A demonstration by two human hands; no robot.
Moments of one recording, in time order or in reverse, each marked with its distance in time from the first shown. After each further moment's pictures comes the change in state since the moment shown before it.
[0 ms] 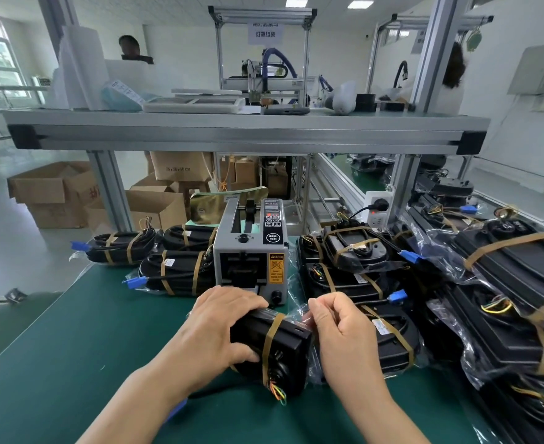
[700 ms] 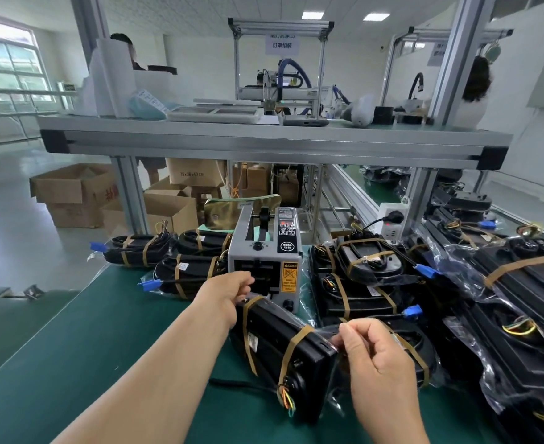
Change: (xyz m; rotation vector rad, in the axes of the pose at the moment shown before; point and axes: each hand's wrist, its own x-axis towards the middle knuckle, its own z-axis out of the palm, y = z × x) left_hand 0.084 -0.027 0.010 -1.182 0.382 -1.164; right_hand -0.018 0.003 -0.016 0.003 0.042 -0.024
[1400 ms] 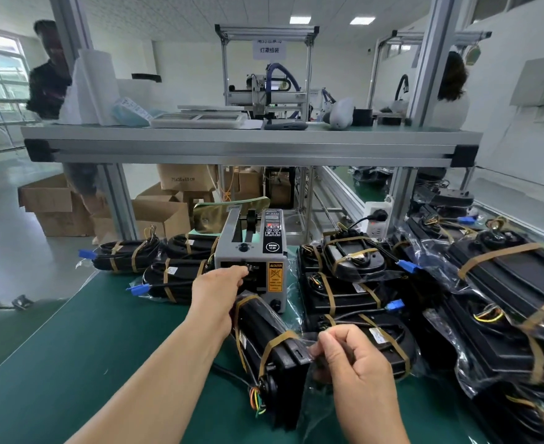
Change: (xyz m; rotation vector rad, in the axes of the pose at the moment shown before) left_hand -0.035 -0.007 0.011 0.019 0.090 0.298; right_hand -0.012 0.006 -0.003 0.126 -0.066 0.042
